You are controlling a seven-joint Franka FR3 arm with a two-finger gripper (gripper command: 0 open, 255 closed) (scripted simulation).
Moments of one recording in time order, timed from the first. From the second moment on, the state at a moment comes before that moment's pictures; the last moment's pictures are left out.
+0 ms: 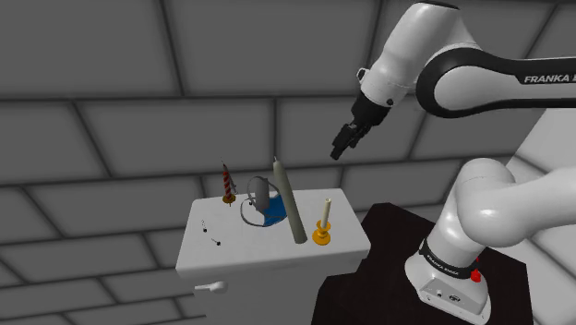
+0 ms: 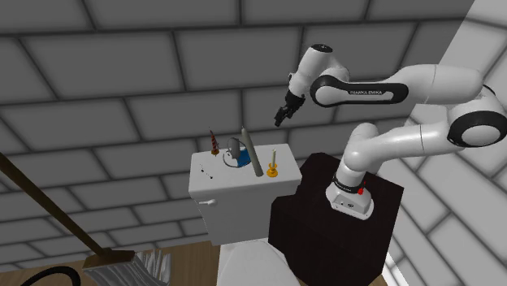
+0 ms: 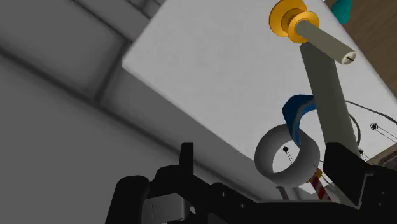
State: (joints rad) arm 0.10 -1.02 0.14 -2.75 0.12 2.05 0.21
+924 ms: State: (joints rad) arm 0.01 -0.75 0.70 -2.97 0.19 3.04 0.57
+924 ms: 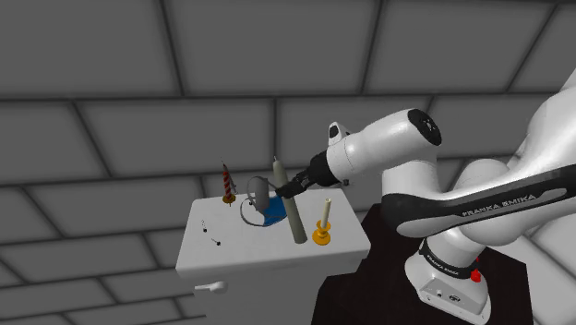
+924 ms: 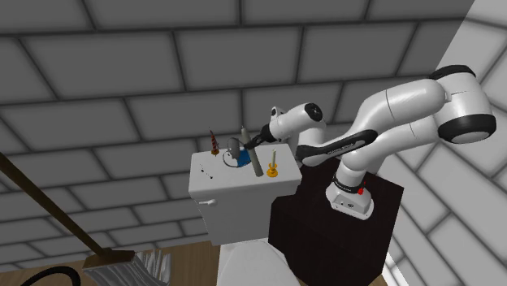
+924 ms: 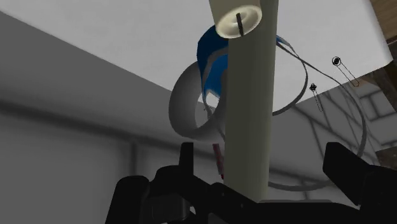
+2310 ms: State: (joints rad) arm -0.06 -0.68 0.80 -2.99 0.19 3.17 0.61
